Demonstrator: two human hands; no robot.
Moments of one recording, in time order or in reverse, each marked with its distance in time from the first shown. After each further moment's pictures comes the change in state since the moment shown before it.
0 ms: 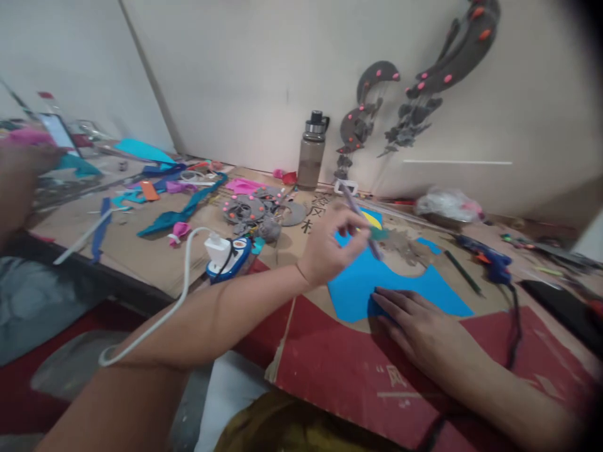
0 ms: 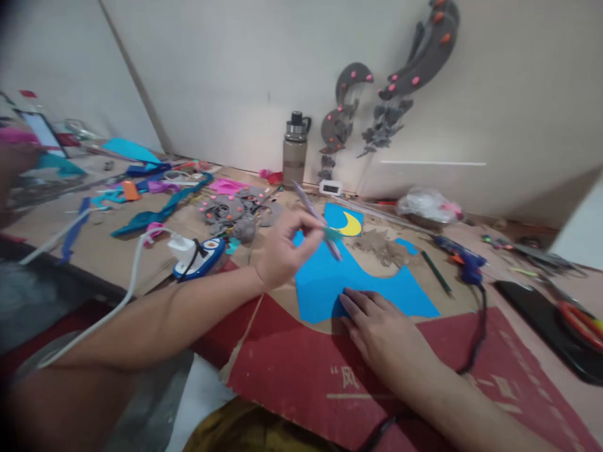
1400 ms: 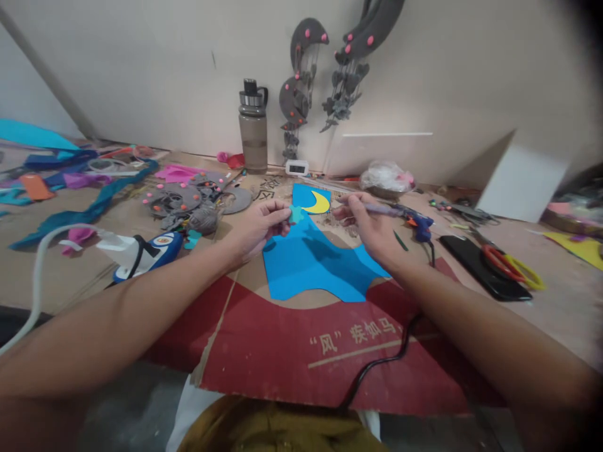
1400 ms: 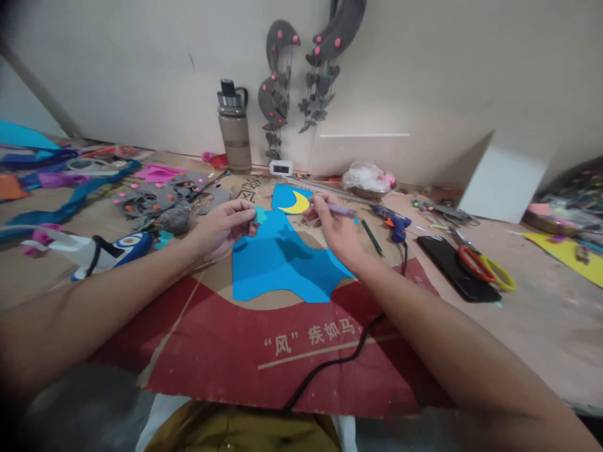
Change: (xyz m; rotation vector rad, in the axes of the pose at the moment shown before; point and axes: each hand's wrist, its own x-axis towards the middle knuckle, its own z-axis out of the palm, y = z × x) left_hand 0.001 -0.035 -0.003 -0.481 -0.182 -0.841; right_hand 0.070 0.082 0.002 1.070 0.506 0.574
